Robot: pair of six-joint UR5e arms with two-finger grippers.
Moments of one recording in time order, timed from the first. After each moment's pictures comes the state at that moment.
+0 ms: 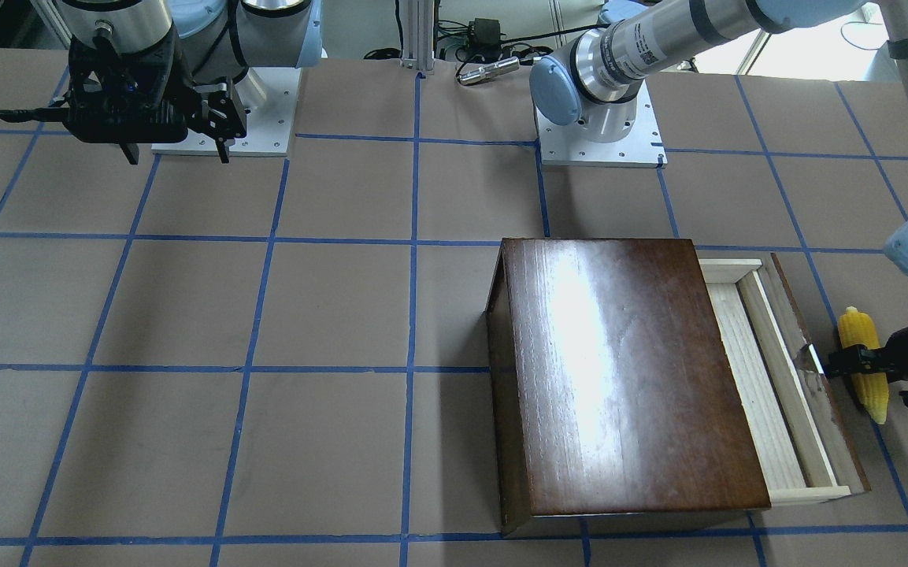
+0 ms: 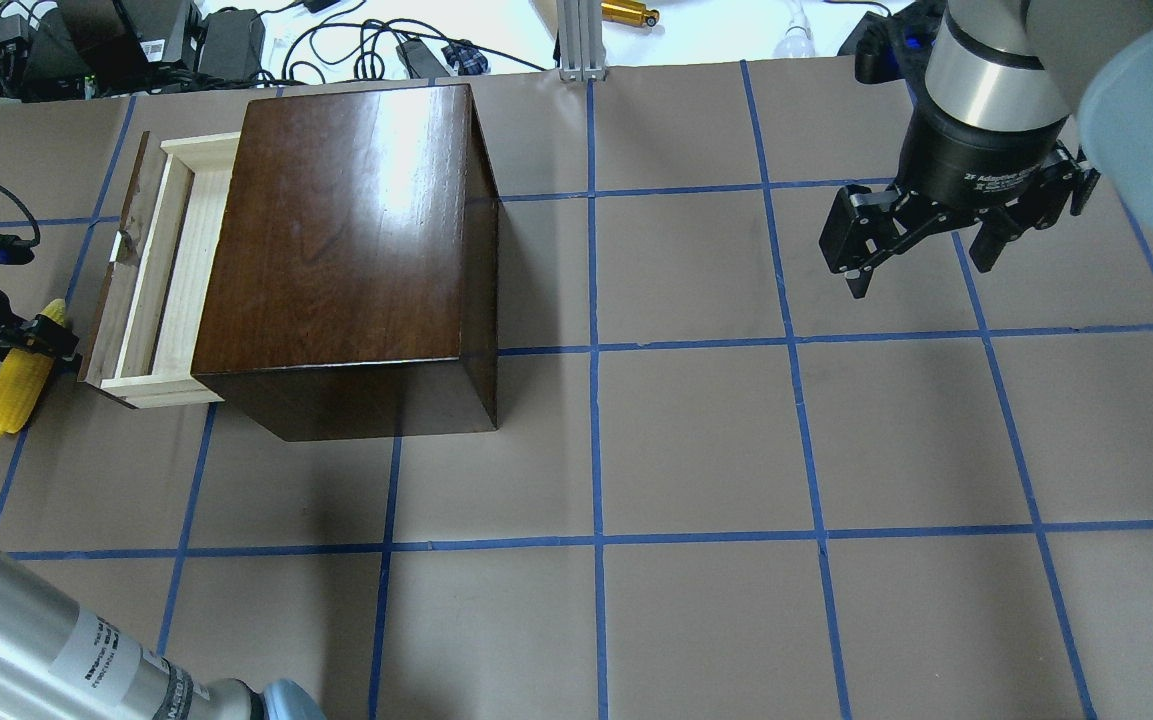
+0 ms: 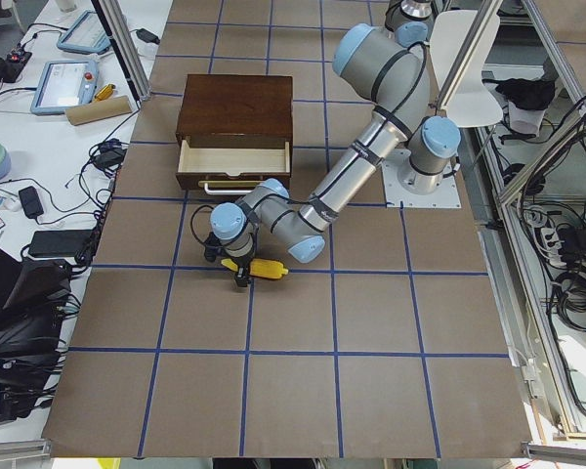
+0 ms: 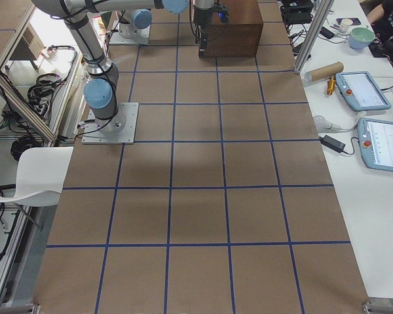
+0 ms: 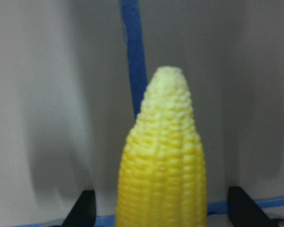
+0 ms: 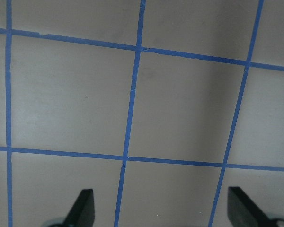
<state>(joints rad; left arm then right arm) -0.84 -2.22 -1.56 -1.01 1.61 0.84 1.61 -1.64 1.59 -1.46 -1.68 -0.08</state>
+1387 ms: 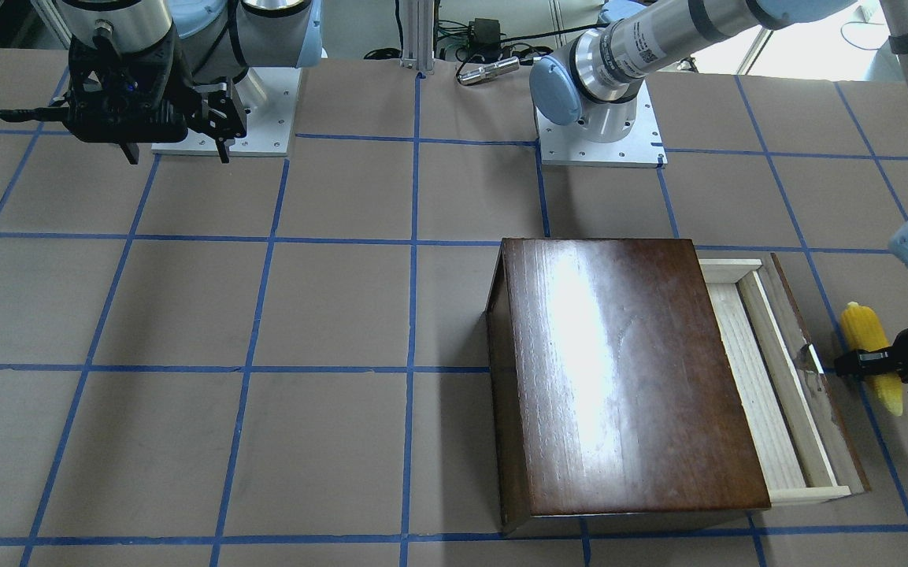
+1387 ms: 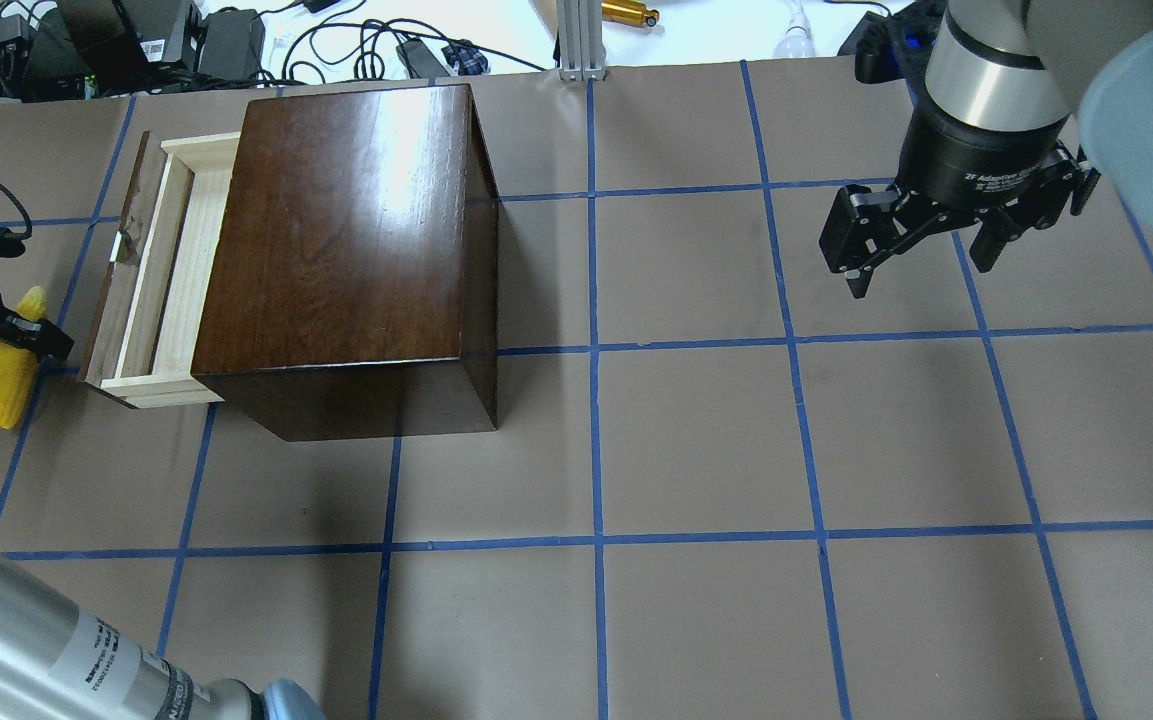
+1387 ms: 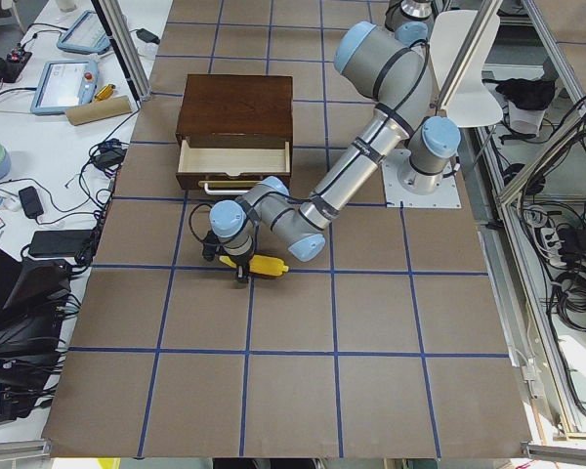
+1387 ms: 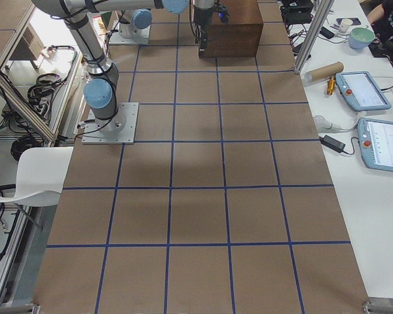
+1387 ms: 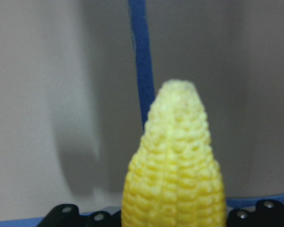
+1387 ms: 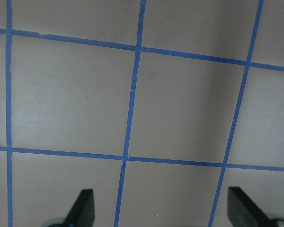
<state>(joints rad) -0.84 -2.21 -1.56 -1.01 1.61 0.83 1.61 -1.64 1.59 -1.46 -1.68 -0.08</state>
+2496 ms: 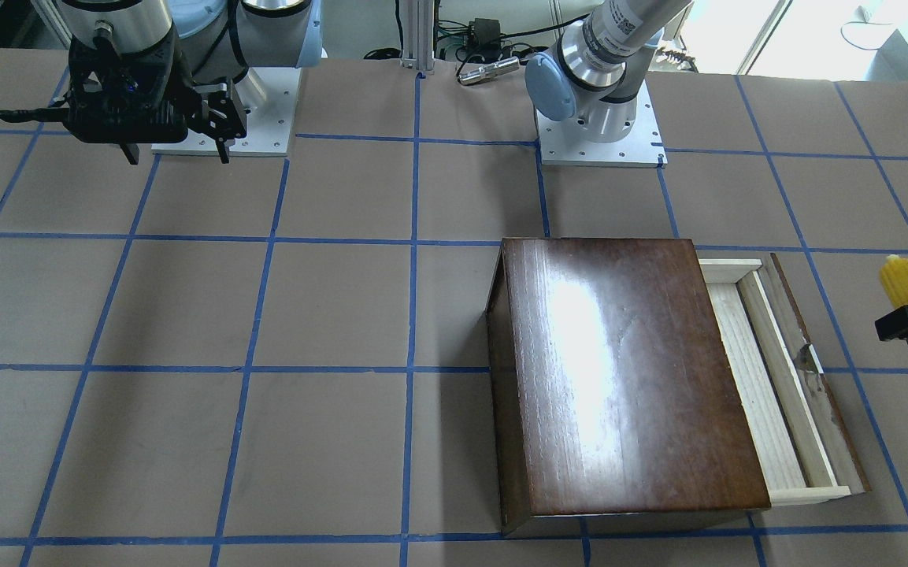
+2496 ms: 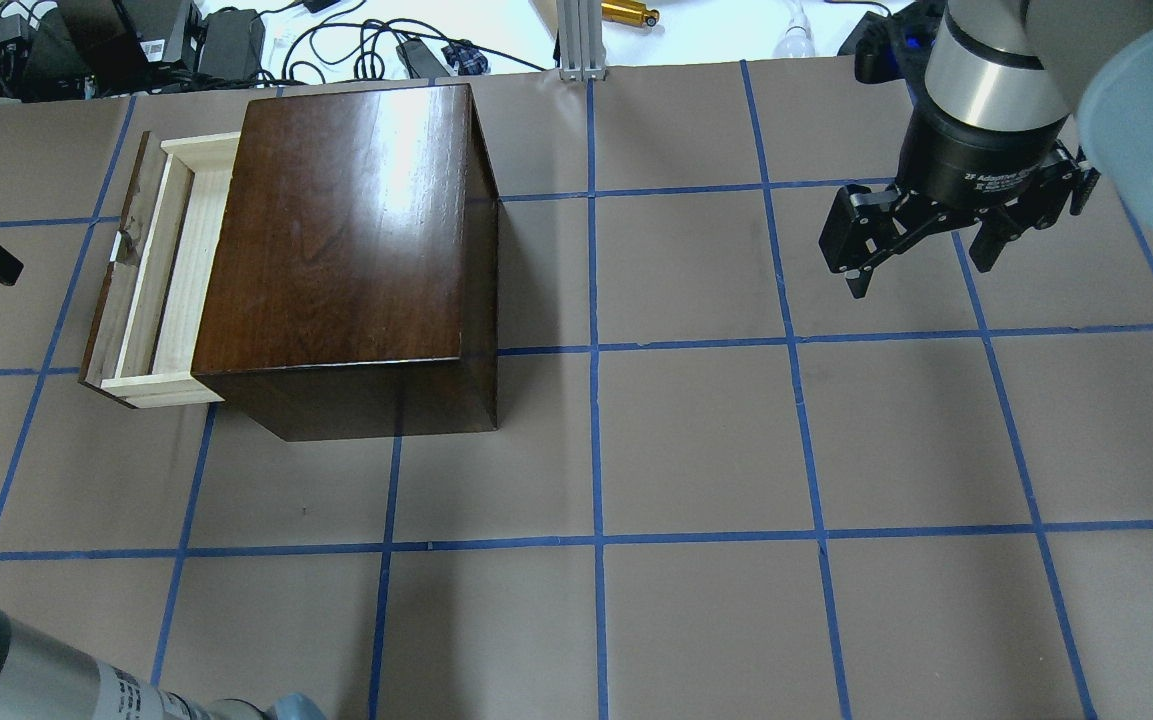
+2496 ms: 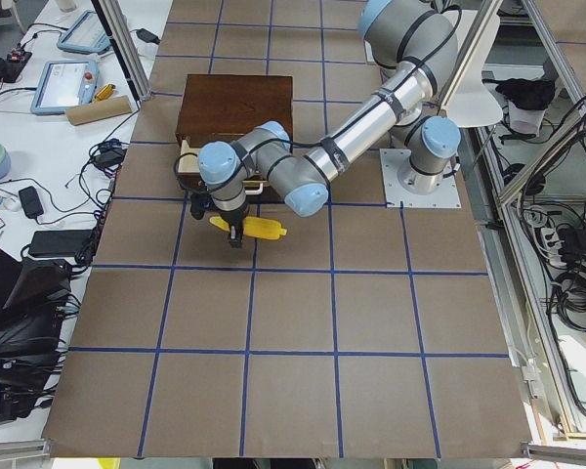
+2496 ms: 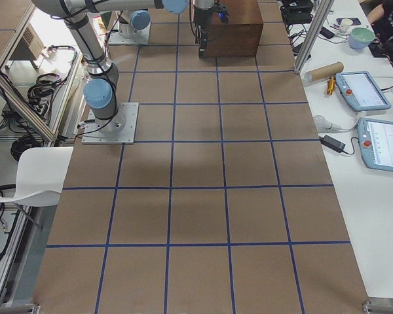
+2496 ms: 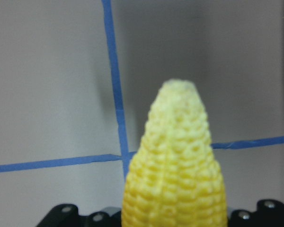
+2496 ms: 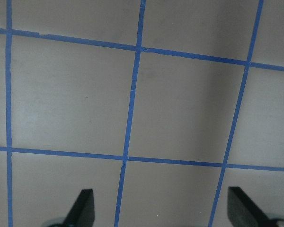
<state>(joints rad) -0.93 -1.97 -1.43 -1.36 1.59 0.71 1.61 -1.64 1.59 -1.46 -1.68 -0.08</state>
